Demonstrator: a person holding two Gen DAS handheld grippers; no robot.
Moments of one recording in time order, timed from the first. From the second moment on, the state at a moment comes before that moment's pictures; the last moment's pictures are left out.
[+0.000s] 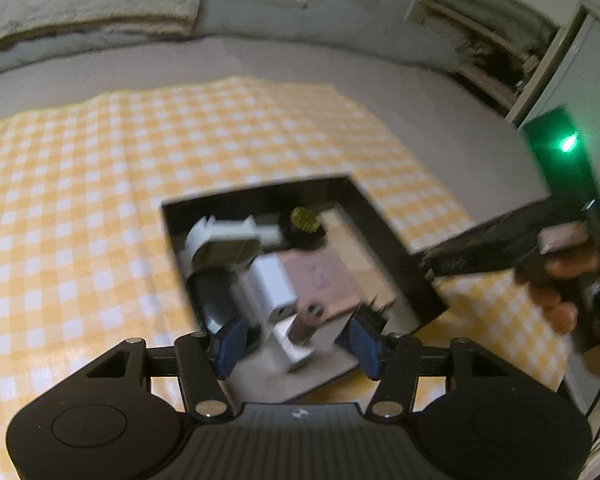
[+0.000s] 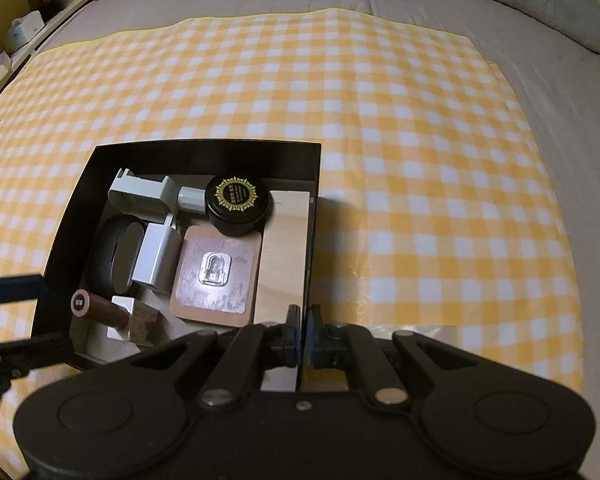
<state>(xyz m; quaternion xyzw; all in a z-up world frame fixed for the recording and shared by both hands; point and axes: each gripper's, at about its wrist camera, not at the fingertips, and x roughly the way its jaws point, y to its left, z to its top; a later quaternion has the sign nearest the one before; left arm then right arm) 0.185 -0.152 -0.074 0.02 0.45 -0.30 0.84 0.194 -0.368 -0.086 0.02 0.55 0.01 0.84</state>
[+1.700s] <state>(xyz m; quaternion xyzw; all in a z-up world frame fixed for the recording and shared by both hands) 0.182 -0.152 -0.085 0.19 0.47 -0.36 0.78 0.192 -0.369 -0.088 0.01 0.55 0.02 0.83</state>
